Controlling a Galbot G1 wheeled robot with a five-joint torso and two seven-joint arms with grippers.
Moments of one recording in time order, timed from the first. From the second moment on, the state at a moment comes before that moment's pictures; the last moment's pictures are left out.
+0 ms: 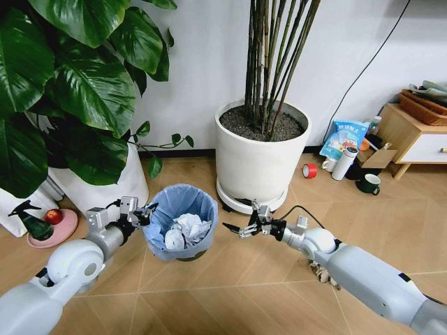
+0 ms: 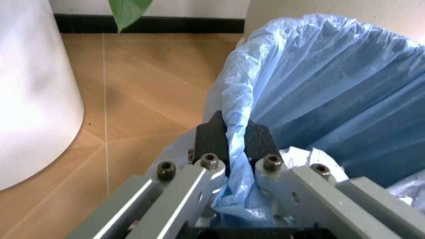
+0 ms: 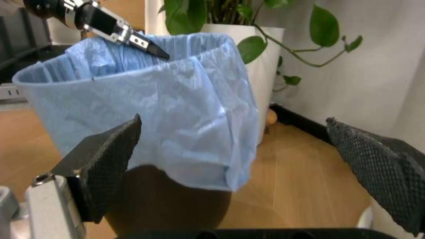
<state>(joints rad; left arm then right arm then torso) 1.17 -0.65 -0.29 -1.96 -1.07 0.34 -0.17 -0.74 0.85 -0.28 1.38 0.77 0.47 -0.65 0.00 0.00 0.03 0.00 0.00</state>
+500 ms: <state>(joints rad) 1.20 -0.65 -0.30 -1.97 -1.06 0.34 -0.18 -0.91 0.79 -0.08 1.39 0.73 0.47 -0.66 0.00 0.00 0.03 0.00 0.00</state>
